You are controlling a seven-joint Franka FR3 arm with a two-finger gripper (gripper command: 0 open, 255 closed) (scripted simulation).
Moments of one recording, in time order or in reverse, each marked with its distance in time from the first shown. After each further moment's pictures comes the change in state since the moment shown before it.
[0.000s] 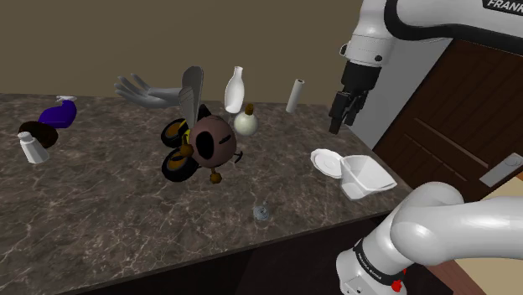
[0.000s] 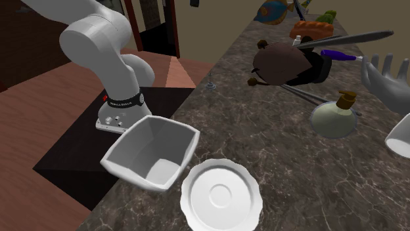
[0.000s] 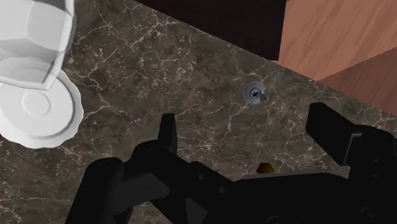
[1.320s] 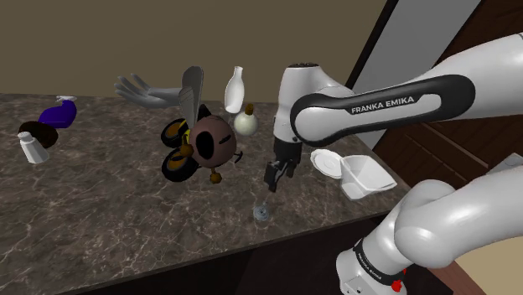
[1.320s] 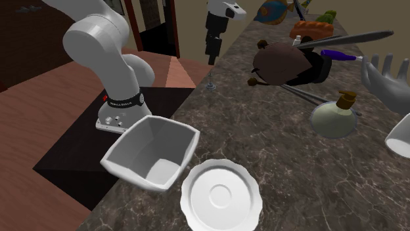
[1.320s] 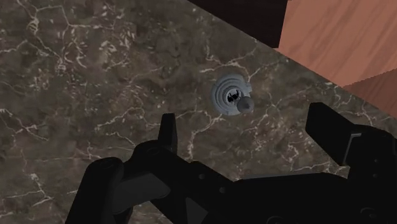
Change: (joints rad) arm 0.098 0.332 0.219 -0.281 0.123 0.603 0.115
